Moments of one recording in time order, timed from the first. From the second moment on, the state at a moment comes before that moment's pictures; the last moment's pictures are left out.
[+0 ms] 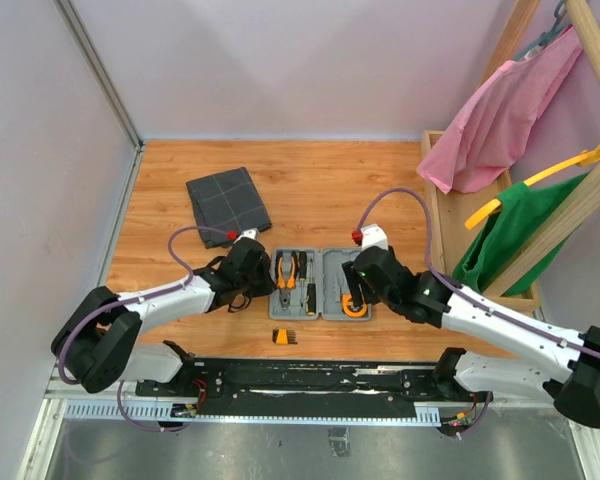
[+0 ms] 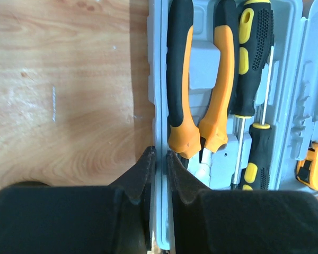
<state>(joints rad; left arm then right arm) -0.65 1.32 0.55 -0.07 -0.08 -0.74 0.97 1.06 0.82 -0.60 0.41 0.37</state>
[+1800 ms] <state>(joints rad) -0.69 1.09 0.66 -0.49 -0.41 -0.77 0.96 0.81 0.56 -0.45 0.49 0.47</state>
